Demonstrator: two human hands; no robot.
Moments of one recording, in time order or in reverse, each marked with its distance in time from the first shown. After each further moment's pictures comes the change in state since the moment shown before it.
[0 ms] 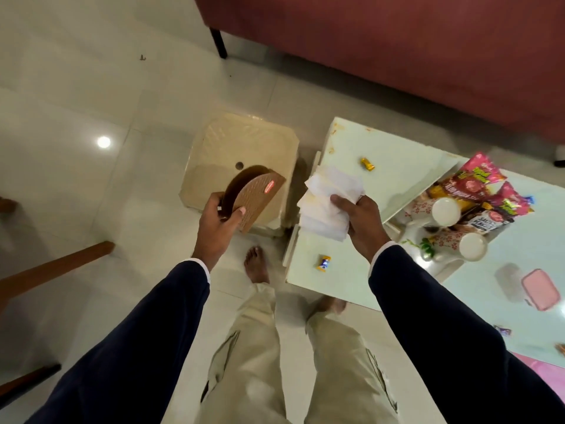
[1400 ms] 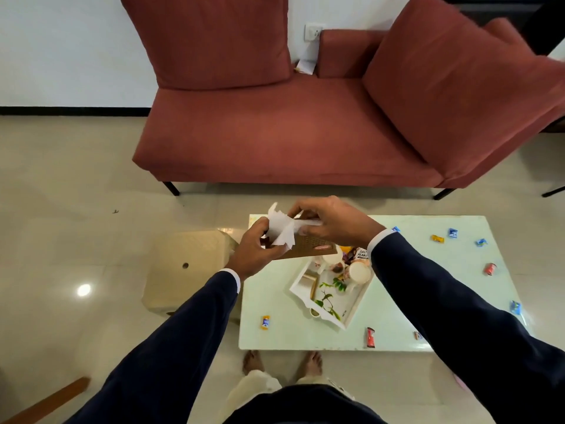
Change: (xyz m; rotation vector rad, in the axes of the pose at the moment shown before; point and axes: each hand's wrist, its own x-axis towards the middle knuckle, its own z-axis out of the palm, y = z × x) left_hand -0.140 0.288 0.181 0.085 -0.507 0.449; right_hand -0.236 -0.265 -0.156 -1.109 -0.247 -0.711
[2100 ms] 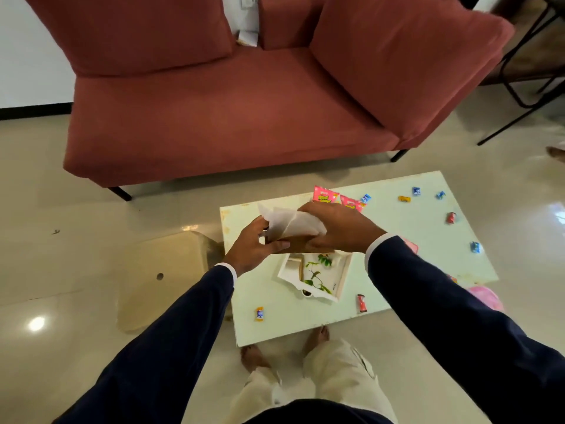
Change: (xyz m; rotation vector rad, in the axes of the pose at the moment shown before) left_hand 0.033 -0.037 0.001 0.074 -0.311 -0.062; right_hand -0.021 0.040 0.046 -0.153 0.058 0.266
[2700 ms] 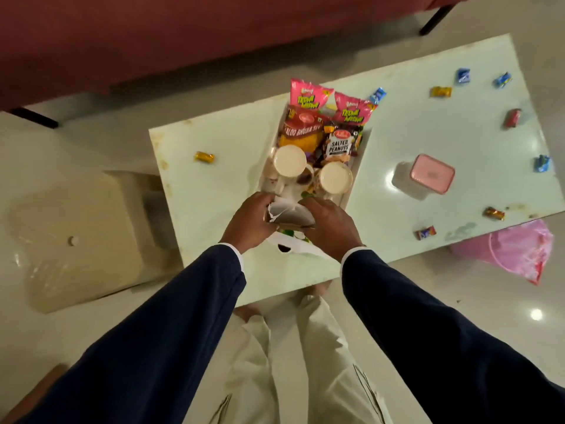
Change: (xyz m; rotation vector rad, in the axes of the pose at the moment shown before) left_hand 0.120 -0.206 0.164 0.506 -0.146 -0.140; right_hand 0.031 0.235 0.270 0.070 0.149 0.283
